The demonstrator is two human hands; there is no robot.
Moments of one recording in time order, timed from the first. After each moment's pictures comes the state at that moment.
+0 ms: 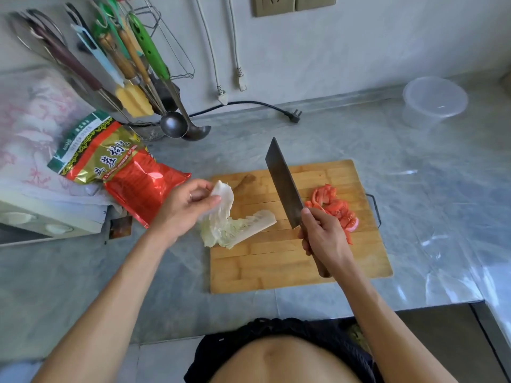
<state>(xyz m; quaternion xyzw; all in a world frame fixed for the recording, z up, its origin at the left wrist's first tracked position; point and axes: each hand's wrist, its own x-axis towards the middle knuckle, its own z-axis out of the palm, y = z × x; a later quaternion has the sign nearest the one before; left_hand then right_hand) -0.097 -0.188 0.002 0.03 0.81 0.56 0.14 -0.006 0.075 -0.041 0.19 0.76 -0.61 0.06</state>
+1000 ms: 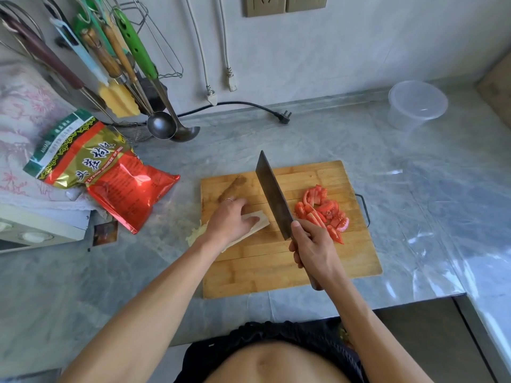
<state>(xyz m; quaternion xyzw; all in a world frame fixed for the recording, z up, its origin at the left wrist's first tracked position) -0.110 -0.113 -0.088 0.10 0.95 0.22 0.17 0.009 0.064 -0.047 0.20 0.77 -0.60 0.06</state>
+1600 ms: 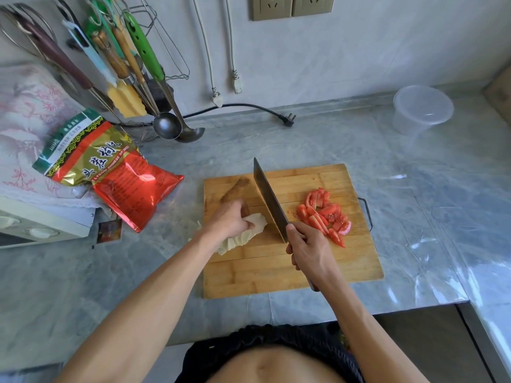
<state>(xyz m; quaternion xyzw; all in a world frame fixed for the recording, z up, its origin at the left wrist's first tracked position) -0.119 -0.114 -0.077 0.04 0.94 0.22 0.27 0.005 0.059 -0.052 0.17 0.80 -0.57 0.07</state>
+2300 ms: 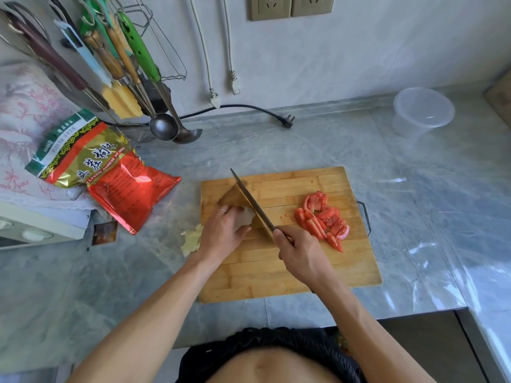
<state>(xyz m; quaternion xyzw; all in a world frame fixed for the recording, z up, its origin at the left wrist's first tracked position) -0.092 -0.129 -0.107 0.13 0.96 0.23 0.03 -0.005 0.057 -0.042 0.09 0.85 -0.51 0.11</state>
